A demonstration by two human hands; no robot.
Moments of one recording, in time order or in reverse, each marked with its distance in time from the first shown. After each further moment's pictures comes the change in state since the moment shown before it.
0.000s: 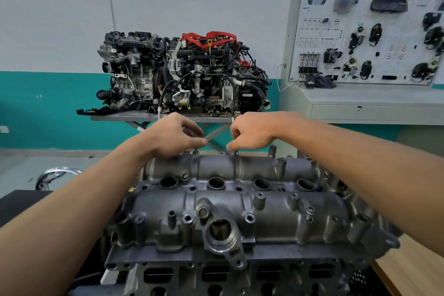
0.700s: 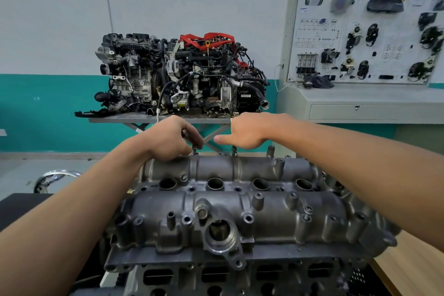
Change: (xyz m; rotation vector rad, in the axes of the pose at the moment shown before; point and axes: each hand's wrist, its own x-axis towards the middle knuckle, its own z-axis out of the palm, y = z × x) left_hand -0.003 0.004 -0.004 0.067 -0.080 0.032; right_hand 0.007 -0.005 0.003 -0.026 0.017 0.096
